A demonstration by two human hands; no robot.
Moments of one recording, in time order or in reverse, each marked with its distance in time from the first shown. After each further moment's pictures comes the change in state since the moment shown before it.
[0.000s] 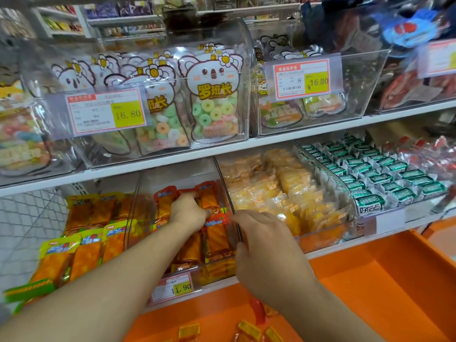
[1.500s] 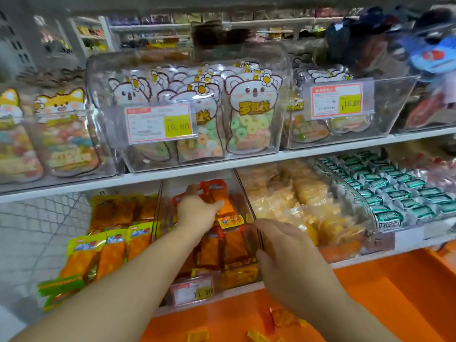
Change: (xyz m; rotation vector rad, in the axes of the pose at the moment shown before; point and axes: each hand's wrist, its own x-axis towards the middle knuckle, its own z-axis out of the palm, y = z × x) left_hand -0.020 0.000 -0.039 -0.391 0.131 -0.064; right_hand 0.000 0.001 0.001 -0.039 0.029 -0.041
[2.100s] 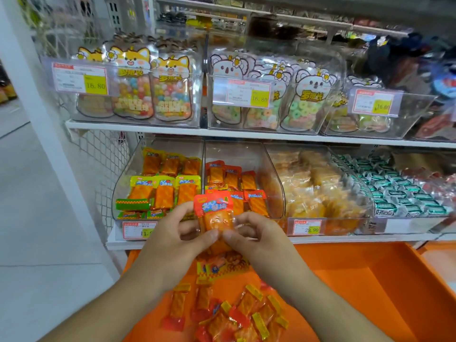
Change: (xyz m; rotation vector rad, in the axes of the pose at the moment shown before) left_hand -0.206 -0.057 -0.166 -0.474 -0.282 0.006; right_hand -0.061 -0.109 0.029 0.780 -0.267 0.213
